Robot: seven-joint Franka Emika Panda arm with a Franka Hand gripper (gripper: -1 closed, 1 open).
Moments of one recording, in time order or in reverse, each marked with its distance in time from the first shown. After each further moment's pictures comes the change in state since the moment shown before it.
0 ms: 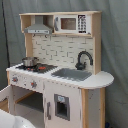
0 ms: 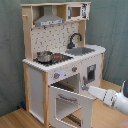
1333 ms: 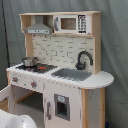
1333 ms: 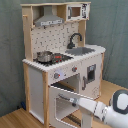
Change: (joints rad) arm -0.295 -0.073 0.248 0.276 0.000 0.017 0.206
